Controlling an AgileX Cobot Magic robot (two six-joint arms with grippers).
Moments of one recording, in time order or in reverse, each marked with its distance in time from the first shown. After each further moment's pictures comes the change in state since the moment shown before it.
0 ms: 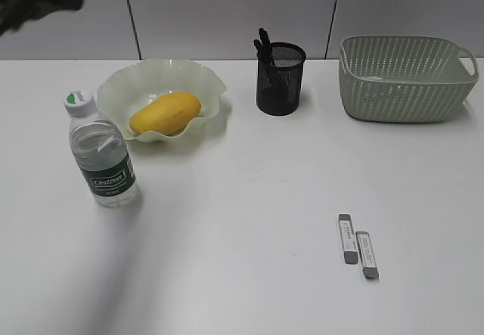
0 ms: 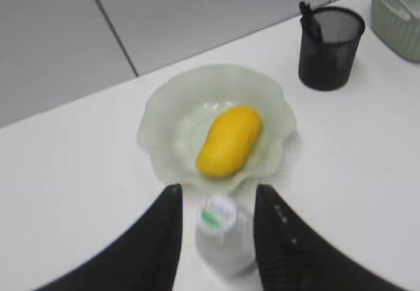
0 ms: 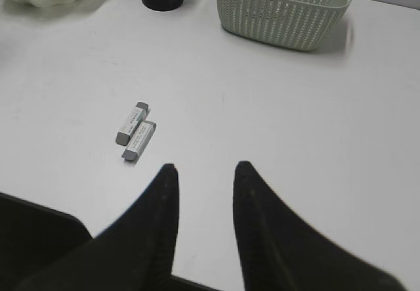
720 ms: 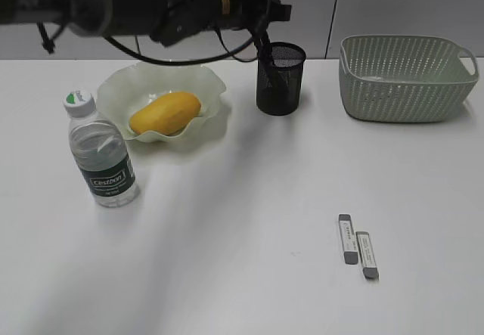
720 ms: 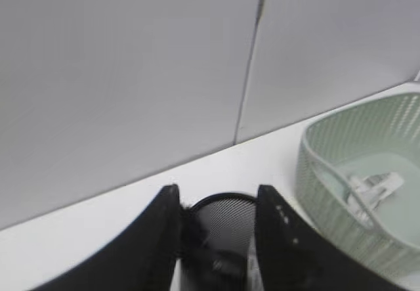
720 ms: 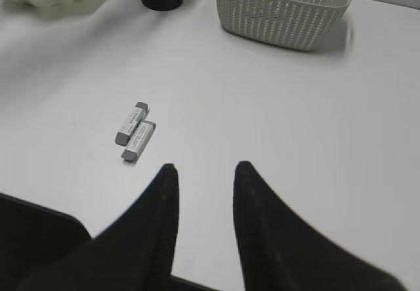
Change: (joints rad) left arm 0.004 0.996 -0.740 0.064 -0.530 -0.247; right arm 0.000 0.000 0.000 0.000 0.000 0.000
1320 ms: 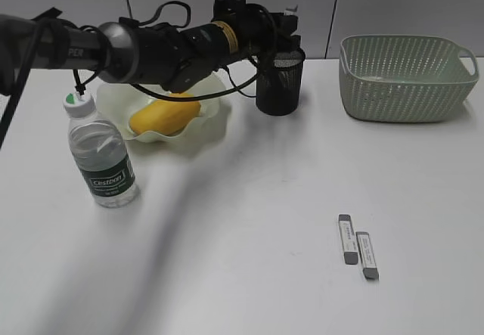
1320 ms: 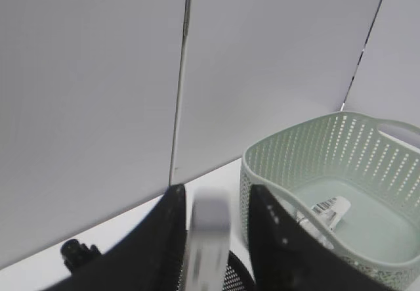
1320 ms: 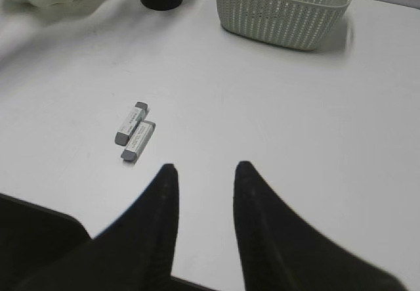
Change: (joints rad) left arm 0.028 0.197 0.003 -0.010 -0.504 0.074; right arm 0.000 0.000 0.000 0.000 0.000 0.000
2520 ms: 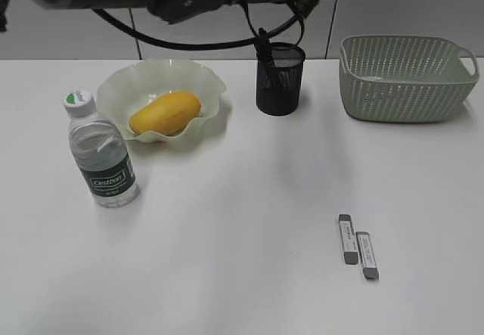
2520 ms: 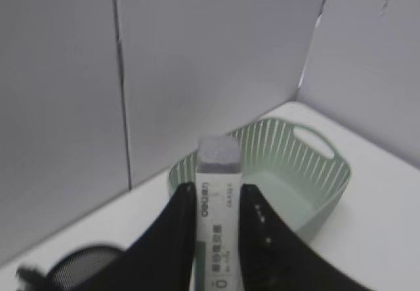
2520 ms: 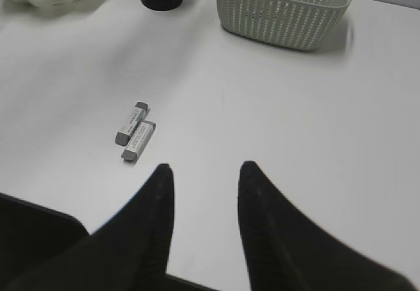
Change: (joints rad) left arm -0.180 -0.373 0.132 0.158 0.393 -0.138; right arm 0.000 0.000 0.000 0.000 0.001 0.000
